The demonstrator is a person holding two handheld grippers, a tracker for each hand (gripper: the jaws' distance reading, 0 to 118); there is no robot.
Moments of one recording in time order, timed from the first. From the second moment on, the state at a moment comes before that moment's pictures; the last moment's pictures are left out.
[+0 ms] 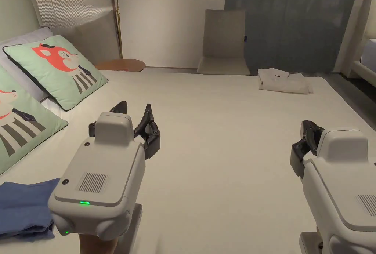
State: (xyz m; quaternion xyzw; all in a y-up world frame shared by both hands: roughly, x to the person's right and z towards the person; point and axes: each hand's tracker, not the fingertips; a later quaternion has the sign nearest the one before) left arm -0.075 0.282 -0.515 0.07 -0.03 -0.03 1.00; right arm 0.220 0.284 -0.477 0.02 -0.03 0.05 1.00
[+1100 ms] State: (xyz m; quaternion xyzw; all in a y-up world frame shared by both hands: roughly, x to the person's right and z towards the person) left arm -0.056 0.267 -0.523 0.04 -0.06 -0.02 1.00; right arm 0.229 0.300 -0.469 0.02 -0.05 0.05 1.00
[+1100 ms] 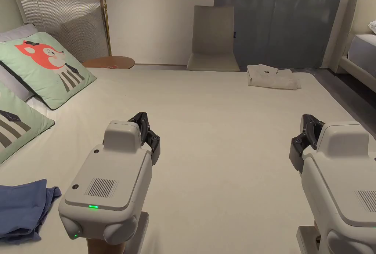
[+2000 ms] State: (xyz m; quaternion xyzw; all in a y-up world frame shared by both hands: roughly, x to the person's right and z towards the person) left arm -0.060 0.272 -0.520 0.03 -0.06 -0.01 1.00; right arm 0.227 0.303 -0.469 0.03 -0.05 0.05 1.00
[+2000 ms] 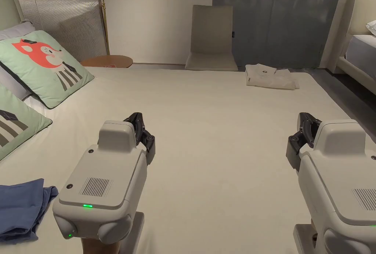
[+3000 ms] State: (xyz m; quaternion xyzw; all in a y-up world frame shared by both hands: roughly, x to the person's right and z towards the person) left arm -0.063 0.270 -0.524 0.03 -0.05 -0.01 1.00; right arm 0.231 0.293 -0.479 0.01 -0.07 0.04 1.00
